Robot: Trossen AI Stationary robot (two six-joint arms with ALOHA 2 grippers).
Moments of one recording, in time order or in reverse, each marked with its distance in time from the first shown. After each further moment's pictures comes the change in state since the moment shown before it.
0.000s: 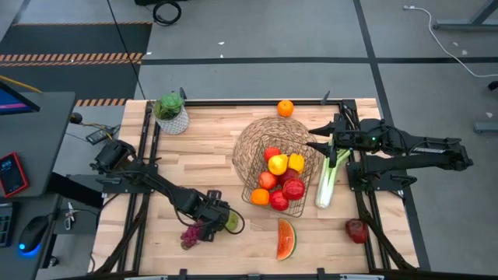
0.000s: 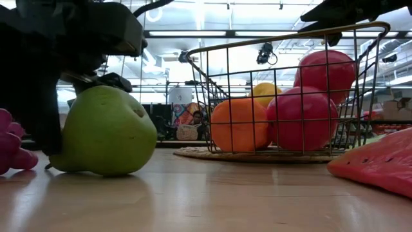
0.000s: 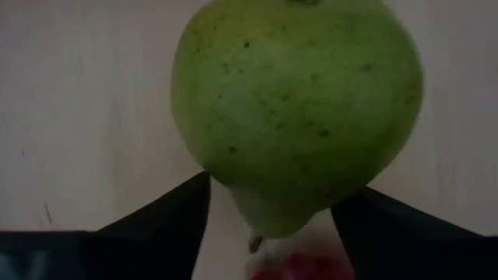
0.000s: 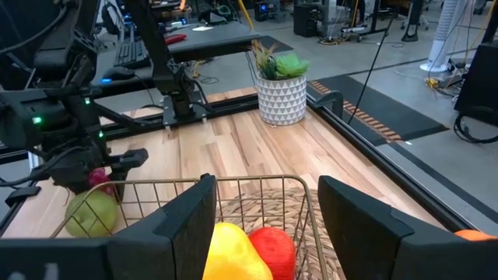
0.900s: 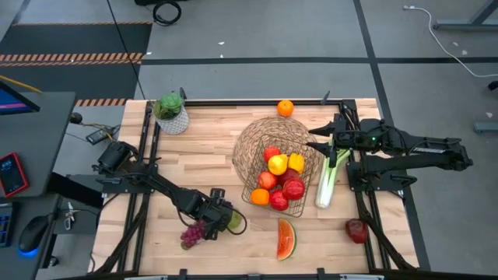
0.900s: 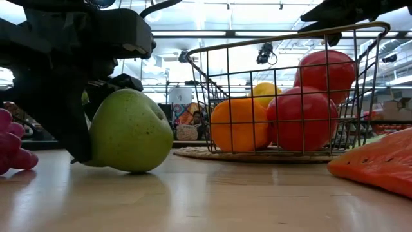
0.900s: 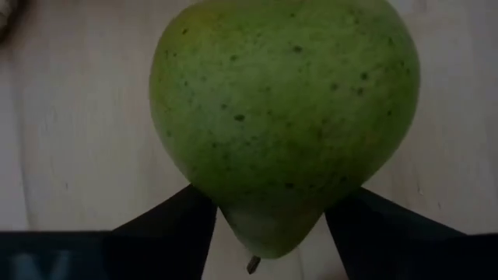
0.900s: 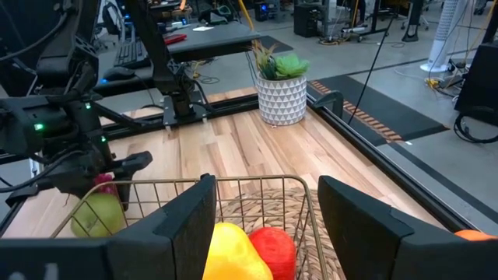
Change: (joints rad) left arm 0.003 0.033 0.000 0.054 -0.097 0.058; right arm 0.000 0.000 0.000 0.000 0.000 0.000
